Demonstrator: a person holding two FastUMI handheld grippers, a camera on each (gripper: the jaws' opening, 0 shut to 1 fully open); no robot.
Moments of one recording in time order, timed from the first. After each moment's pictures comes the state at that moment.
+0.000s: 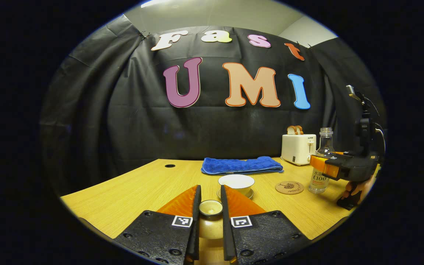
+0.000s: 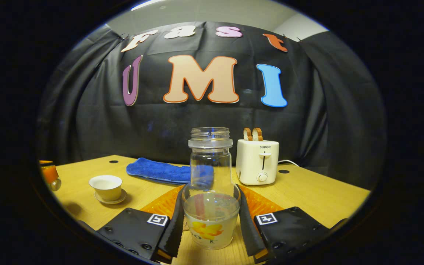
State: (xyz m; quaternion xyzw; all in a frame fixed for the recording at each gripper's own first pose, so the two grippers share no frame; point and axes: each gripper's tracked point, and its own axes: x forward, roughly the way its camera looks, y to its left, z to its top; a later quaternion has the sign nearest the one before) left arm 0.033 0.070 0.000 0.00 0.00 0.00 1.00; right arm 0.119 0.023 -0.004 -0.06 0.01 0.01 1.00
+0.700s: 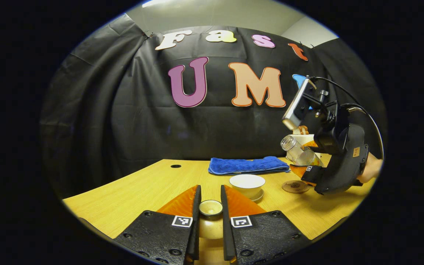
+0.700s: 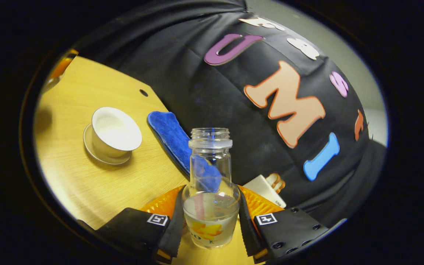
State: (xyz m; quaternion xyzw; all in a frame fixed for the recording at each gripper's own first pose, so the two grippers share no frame) left arm 0.038 0.095 -0.001 0.00 0.00 0.02 1.00; right arm 0.155 0.129 -0.007 -0.48 0.01 0.08 0.87
